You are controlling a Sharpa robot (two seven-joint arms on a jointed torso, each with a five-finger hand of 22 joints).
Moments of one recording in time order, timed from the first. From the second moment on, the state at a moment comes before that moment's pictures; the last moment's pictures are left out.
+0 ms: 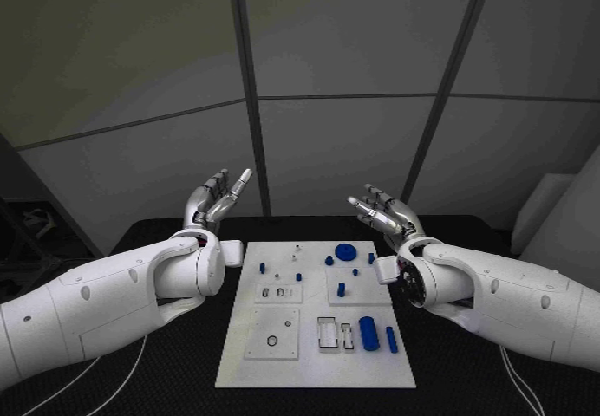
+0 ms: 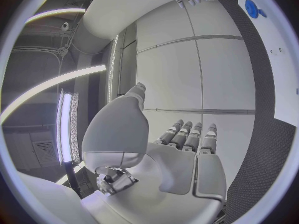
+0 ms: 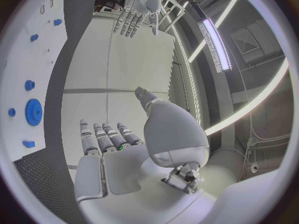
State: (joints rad) left arm 1.13 -0.77 0.04 1.45 0.06 -0.71 0.53; left_hand 1.15 -0.14 0.10 0.28 0.15 0.18 0.14 0.02 0.02 0.15 0.15 0.02 0.02 0.13 0.15 0.02 0.02 0.15 0.07 0.24 0.02 0.02; right arm 1.07 -0.71 0.06 1.42 -0.16 -0.53 0.35; right_hand 1.14 0.06 0.19 0.01 0.29 0.12 0.13 0.01 0.02 0.15 0.23 0.02 0.02 0.15 0.22 0.02 0.02 0.06 0.22 0.28 0.04 0.04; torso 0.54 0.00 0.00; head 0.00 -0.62
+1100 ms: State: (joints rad) left arm 1.13 -0.89 0.04 1.58 0.04 -0.51 0.53; left_hand 1.38 -0.05 0.11 0.14 0.14 0.95 0.20 0.16 0.07 1.08 0.15 0.17 0.07 1.11 0.10 0.23 0.16 0.18 0.91 0.22 0.37 0.16; right arm 1.18 -0.69 0.07 1.29 -1.18 -0.33 0.14; right_hand 1.33 -0.05 0.36 -0.13 0.29 0.96 0.19 0.15 0.07 1.09 0.14 0.11 0.06 1.19 0.09 0.22 0.11 0.17 0.85 0.21 0.41 0.20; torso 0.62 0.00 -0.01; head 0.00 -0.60
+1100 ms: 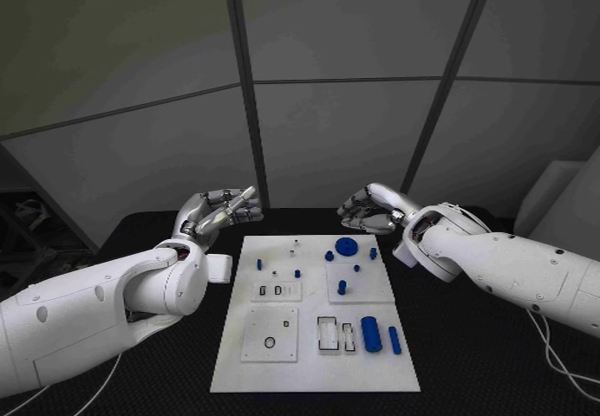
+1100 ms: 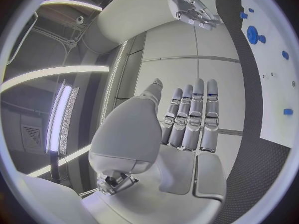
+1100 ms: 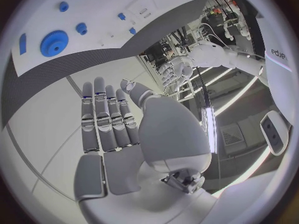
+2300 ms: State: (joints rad) left arm 1.13 -0.93 0.04 1.68 -0.01 -0.45 0.51; left_hand 1.39 -0.06 0.10 0.13 0.14 0.96 0.21 0.13 0.07 1.08 0.15 0.13 0.07 1.11 0.11 0.19 0.16 0.18 0.92 0.21 0.36 0.14; right arm 1.22 -0.59 0.07 1.26 -1.64 -0.11 -0.12; right_hand 1.33 -0.10 0.30 -0.07 0.27 1.00 0.15 0.07 0.07 1.08 0.11 0.07 0.07 1.47 0.02 1.32 1.13 0.14 1.17 0.12 1.19 0.88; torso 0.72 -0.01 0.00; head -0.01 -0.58
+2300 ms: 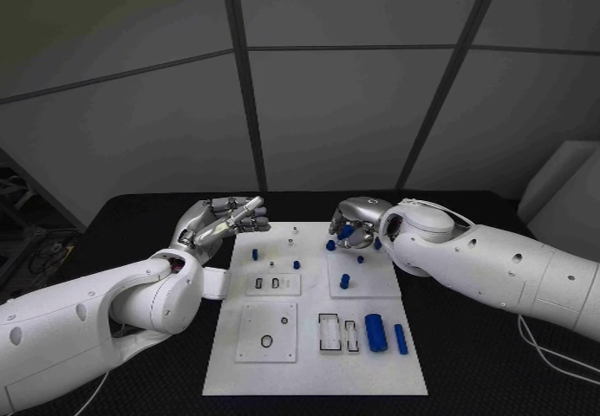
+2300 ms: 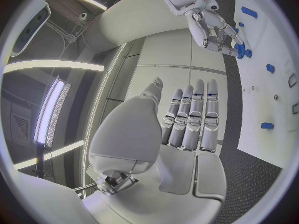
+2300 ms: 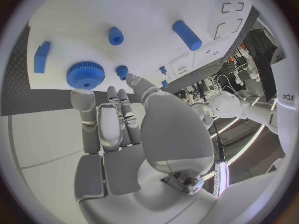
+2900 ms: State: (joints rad) left arm 1.13 -0.94 0.04 1.68 -0.01 -0.45 0.50; left_hand 1.39 -0.06 0.10 0.13 0.14 0.96 0.21 0.13 0.07 1.08 0.15 0.13 0.07 1.11 0.11 0.19 0.16 0.18 0.92 0.21 0.36 0.14; right arm 1.22 -0.57 0.07 1.24 -1.66 -0.09 -0.12; right_hand 1.34 -0.09 0.32 -0.06 0.27 1.00 0.15 0.07 0.07 1.11 0.10 0.08 0.08 1.47 0.02 1.38 1.19 0.12 1.21 0.12 1.25 0.97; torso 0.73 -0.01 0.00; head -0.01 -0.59
